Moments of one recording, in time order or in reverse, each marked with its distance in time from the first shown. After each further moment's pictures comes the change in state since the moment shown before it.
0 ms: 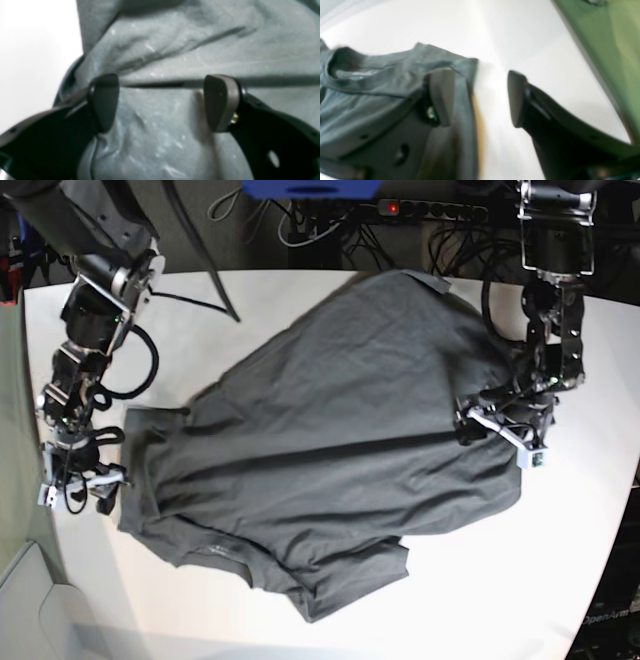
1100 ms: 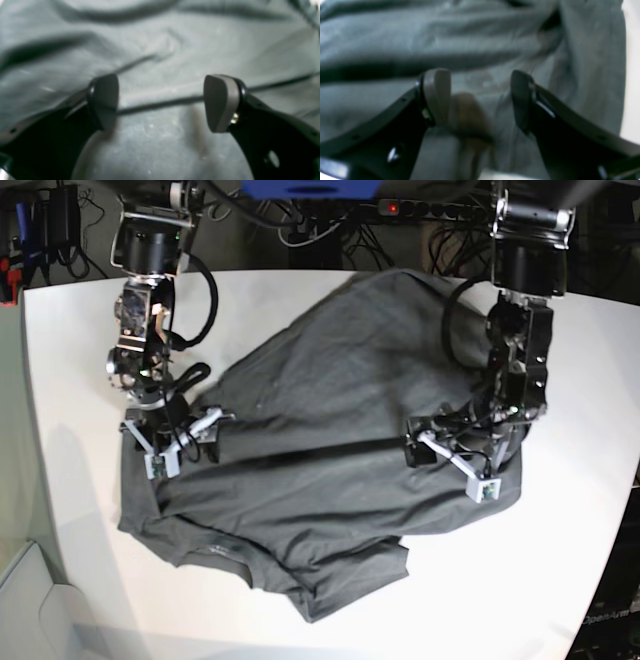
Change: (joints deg) left arm -6.7 5.6 6.1 1.9 0.5 1.6 5.5; right arm -17.2 -8.5 -23.6 21.6 -0.5 -0.1 -10.6
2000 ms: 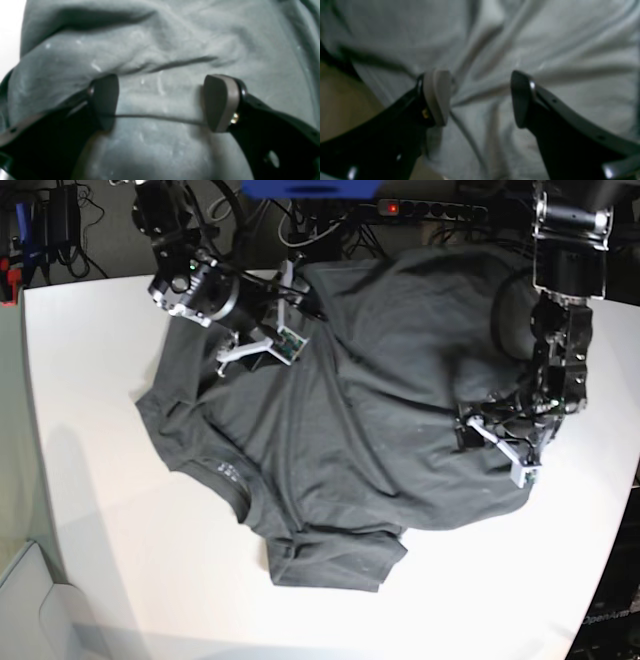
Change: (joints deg) left arm 1.0 -9.6 0.0 -3.6 -0.9 -0.7 0.4; right arm -22.0 7.2 -28.2 32.3 -1.4 16.2 -15.5
